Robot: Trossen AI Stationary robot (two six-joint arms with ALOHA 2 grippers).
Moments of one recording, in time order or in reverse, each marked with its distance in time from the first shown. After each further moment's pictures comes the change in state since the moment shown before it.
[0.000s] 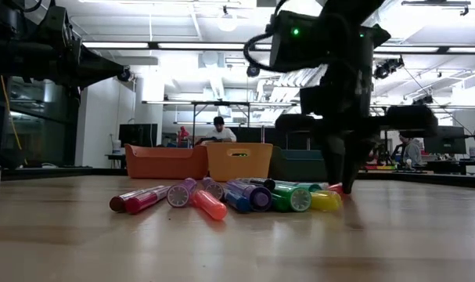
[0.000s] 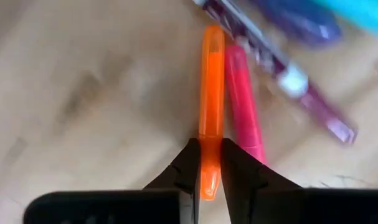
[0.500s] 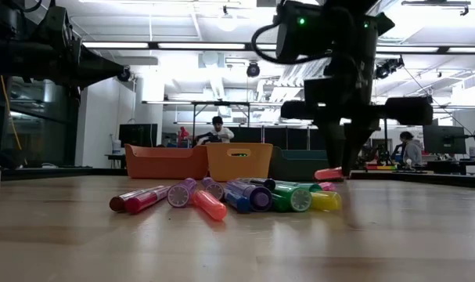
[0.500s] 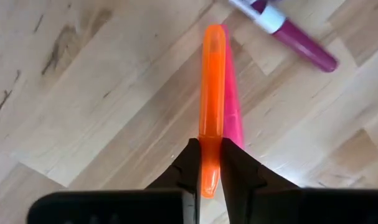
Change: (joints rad) left arm 0.000 0.000 0.000 0.000 0.000 0.000; right arm -0.010 -0.090 -0.004 -0.049 0.057 0.007
